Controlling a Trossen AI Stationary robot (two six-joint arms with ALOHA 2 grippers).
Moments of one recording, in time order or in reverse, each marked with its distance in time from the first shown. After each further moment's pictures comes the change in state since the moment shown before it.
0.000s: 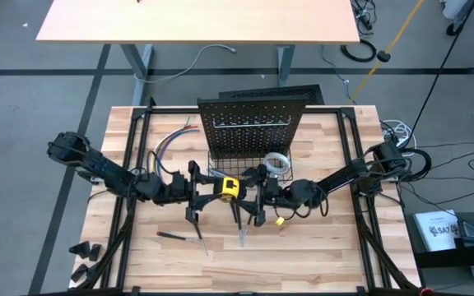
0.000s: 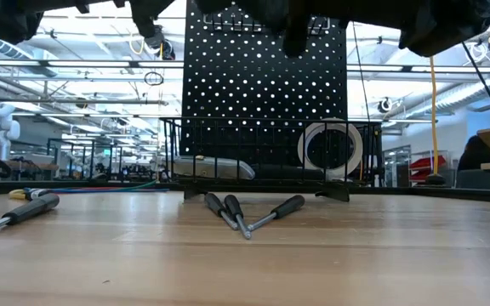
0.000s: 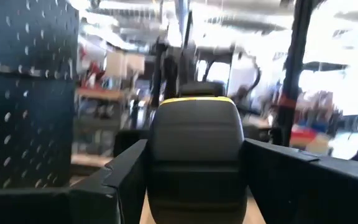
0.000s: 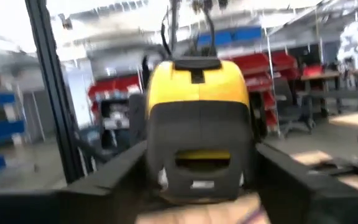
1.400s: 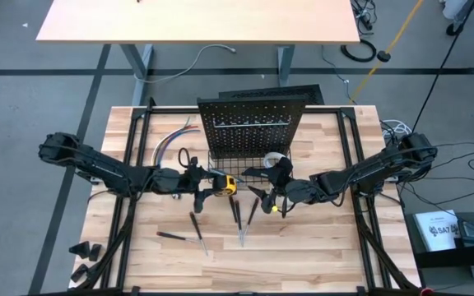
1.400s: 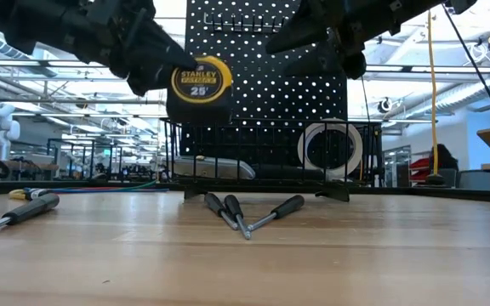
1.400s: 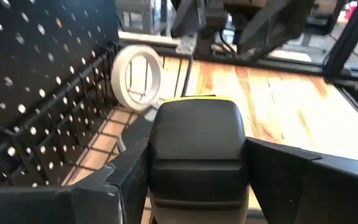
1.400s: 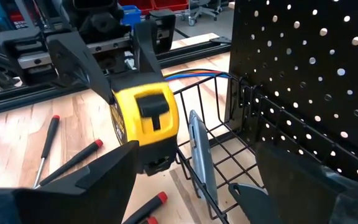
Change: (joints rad) left arm 0.164 -0.113 0.001 -0.682 0.086 -0.178; right arm 0.015 -0.312 -0.003 -0.975 0.296 0.269
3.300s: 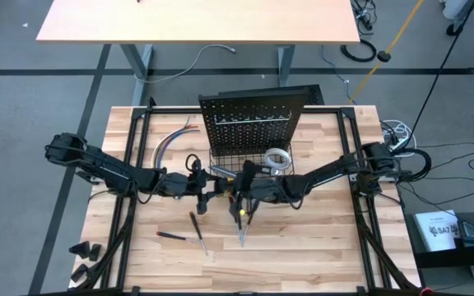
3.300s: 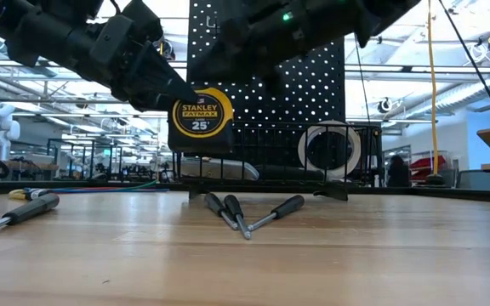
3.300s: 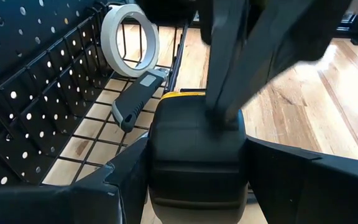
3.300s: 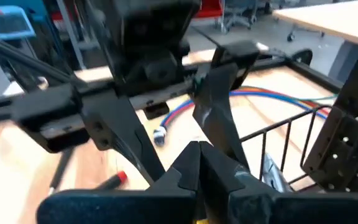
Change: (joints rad) left arm 0.004 0.108 0.001 -0.035 -0.024 0.002; right arm -0.102 0.412 0.302 0.199 -0.213 -0.138
